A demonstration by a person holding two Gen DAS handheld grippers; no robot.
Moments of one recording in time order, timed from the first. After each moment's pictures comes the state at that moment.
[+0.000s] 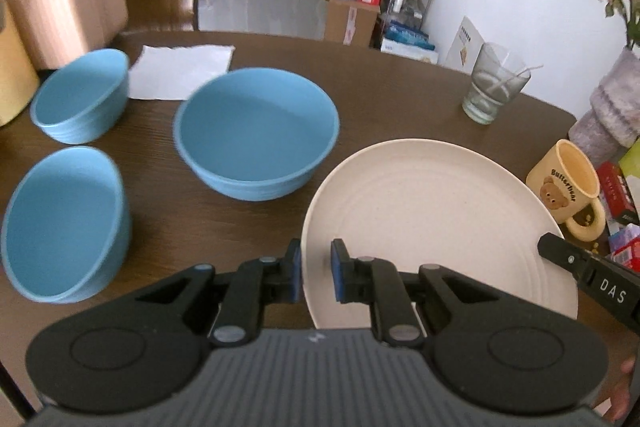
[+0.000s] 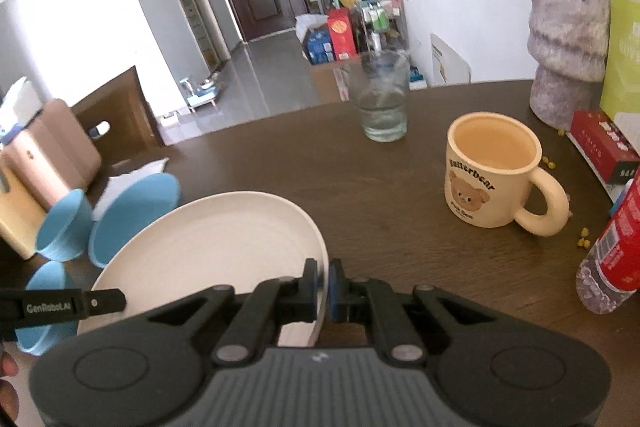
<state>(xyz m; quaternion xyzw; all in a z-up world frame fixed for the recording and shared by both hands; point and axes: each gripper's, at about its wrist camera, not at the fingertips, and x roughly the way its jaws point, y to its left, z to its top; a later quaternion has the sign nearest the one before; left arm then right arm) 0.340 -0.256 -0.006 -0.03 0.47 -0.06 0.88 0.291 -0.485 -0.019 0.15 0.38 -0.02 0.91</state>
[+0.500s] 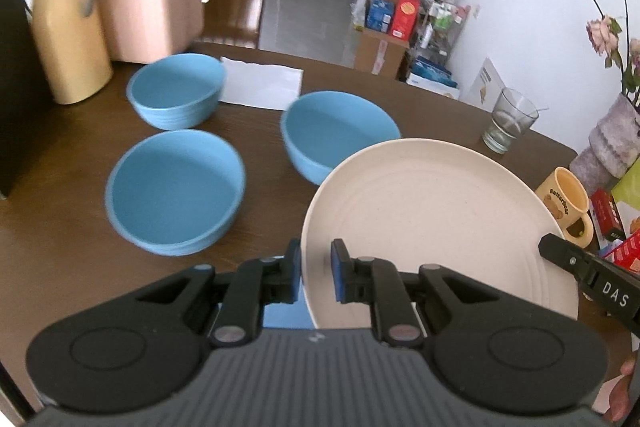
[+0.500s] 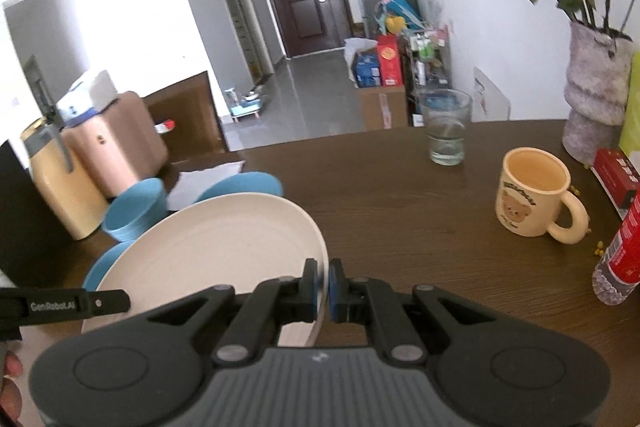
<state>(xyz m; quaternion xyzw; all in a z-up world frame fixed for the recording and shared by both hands) 0.263 -0.171 0.045 -0.06 0.44 -0.02 0.90 0.231 -0.404 0.037 0.12 0.35 0.03 0.93</state>
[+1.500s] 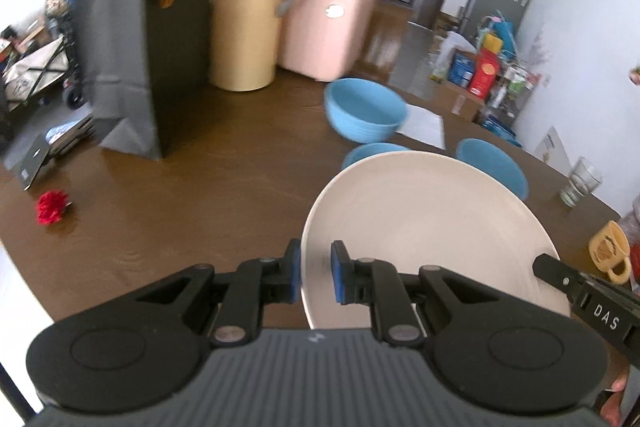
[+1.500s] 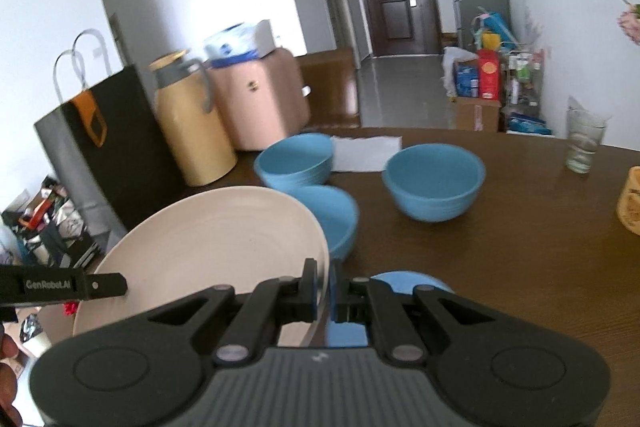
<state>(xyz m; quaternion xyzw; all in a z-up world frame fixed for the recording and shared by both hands) 0.150 0.044 0.069 -0.13 0.39 0.08 0.91 0.163 -0.182 0.061 0.07 0.34 0.14 0.93</state>
